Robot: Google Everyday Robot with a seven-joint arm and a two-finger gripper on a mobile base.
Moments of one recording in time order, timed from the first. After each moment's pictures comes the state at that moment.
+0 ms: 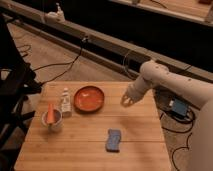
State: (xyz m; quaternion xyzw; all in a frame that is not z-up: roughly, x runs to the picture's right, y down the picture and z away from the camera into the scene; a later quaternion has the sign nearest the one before) arm 0.108 0.085 0.812 -0.21 -0.34 -0.32 0.86
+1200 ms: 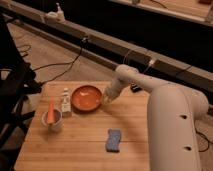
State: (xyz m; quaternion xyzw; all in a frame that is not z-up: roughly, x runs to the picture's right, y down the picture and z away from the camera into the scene) arm 0.008 0.083 0.910 -0.21 -0.39 -0.34 0.83
